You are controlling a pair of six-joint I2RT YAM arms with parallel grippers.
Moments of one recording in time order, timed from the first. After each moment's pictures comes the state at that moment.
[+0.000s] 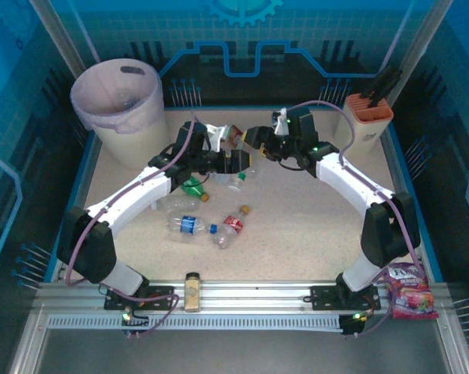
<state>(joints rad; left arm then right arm) -0.47 1.52 1.20 -0.23 0.51 -0.55 0.40 1.63 1.29 -0.17 -0.53 0.88</state>
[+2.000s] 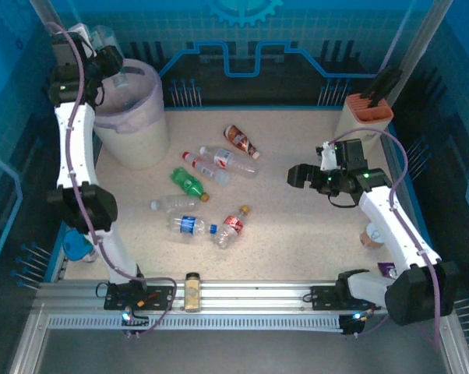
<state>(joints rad) 0.24 1.97 2.30 -0.67 0.15 -0.34 0.16 1.19 1.04 -0.76 -0.43 0.36</state>
